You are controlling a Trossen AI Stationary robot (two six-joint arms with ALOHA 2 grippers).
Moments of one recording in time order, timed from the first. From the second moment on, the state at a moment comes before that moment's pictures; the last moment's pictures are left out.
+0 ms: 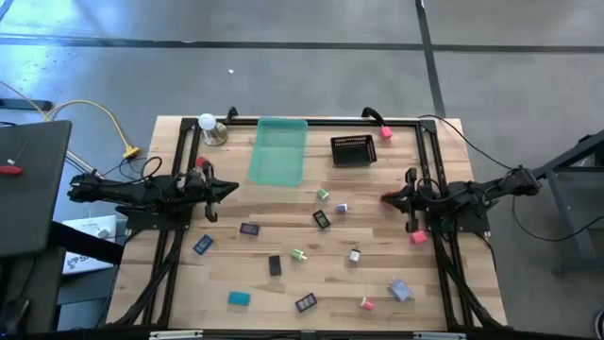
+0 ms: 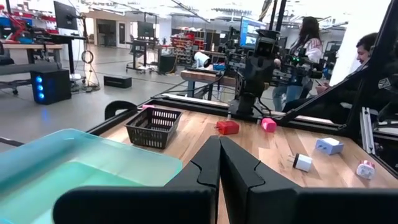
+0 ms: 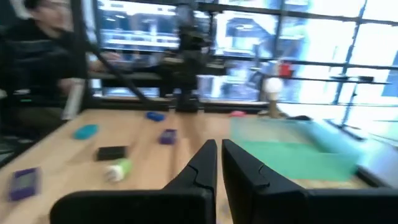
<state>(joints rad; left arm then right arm) -0.13 0.08 0.01 0.15 -0.36 -0.09 0.30 0.05 0.04 0.06 0.39 -0.06</state>
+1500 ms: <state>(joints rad) -0.10 0.08 0.01 0.12 -0.34 -0.08 -0.65 1.05 1.08 -0.92 0.29 0.56</state>
